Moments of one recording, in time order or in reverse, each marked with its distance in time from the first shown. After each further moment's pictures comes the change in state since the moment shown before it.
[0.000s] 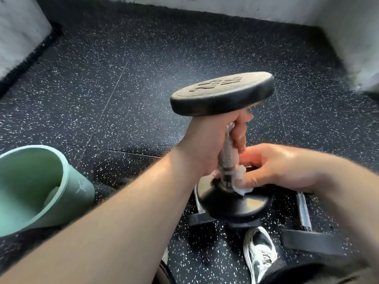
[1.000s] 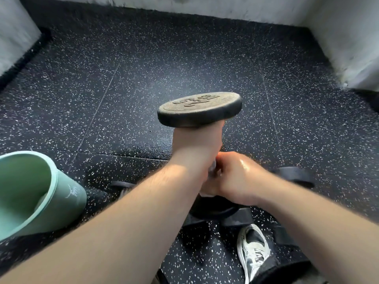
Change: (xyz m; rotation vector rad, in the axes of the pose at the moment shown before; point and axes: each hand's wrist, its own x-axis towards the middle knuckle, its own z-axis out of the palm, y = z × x) left_hand 0.009 -0.020 0.015 0.392 0.578 -0.003; right_hand 0.017 0.002 0.049 -0.298 0.441 0.045
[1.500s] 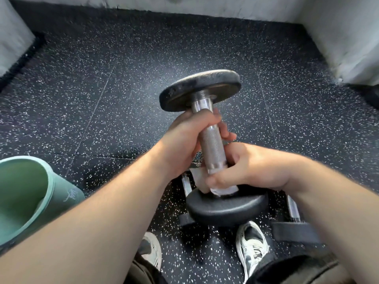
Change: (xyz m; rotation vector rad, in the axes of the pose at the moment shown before) left_hand 0.008 0.000 -0.019 -0.323 -0.633 -0.013; right_hand -0.011 0.001 -0.041 0.360 -0.354 -0.112
